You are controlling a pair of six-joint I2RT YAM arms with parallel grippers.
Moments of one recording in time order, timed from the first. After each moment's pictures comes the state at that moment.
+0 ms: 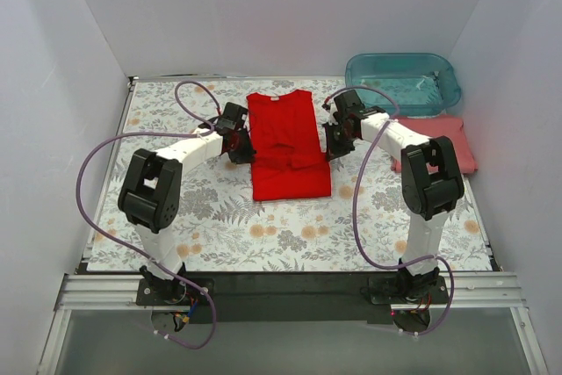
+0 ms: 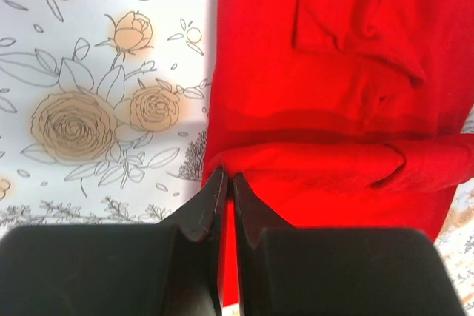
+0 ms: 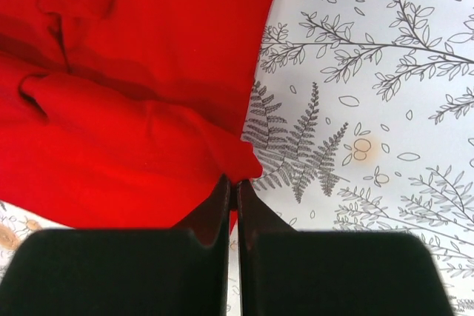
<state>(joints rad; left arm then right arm) -0.41 1.84 1.26 -0.44 0.01 -0.68 0.39 1.92 1.42 -0.60 -0.23 0.16</state>
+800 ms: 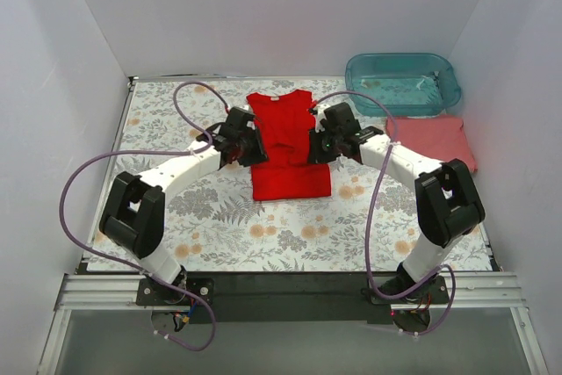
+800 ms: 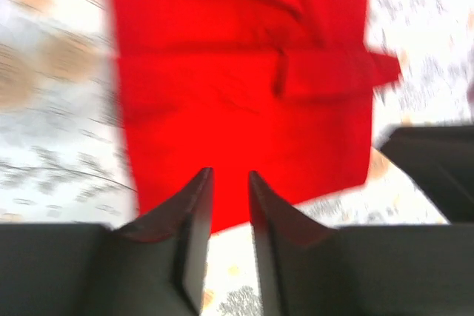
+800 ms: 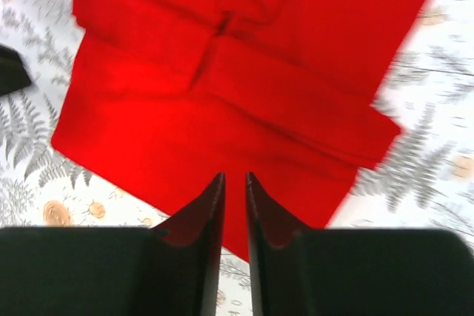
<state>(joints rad) -0.49 1.65 1.17 -0.39 0.02 -0.69 0.50 1.69 1.19 -0.35 -0.23 0.20</state>
